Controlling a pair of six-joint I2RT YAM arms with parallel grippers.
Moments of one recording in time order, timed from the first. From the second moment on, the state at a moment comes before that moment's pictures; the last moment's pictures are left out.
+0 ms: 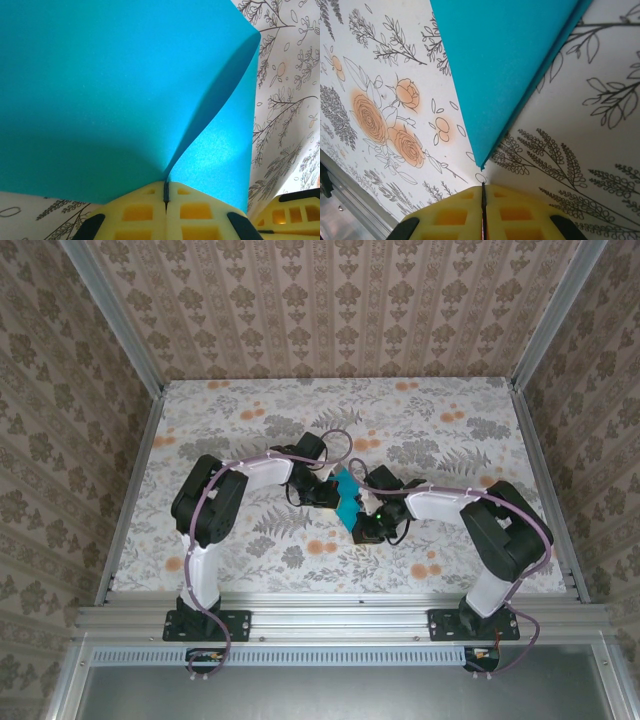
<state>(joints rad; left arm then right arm) -0.65 2.03 1.29 -0.54 0.55 -0.30 0.57 1.69 0.85 -0.45 -0.51 0.48</state>
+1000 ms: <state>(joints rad) -0.65 2.03 1.29 -0.54 0.55 -0.29 0.56 1.72 0.81 -0.26 -0.51 0.55</state>
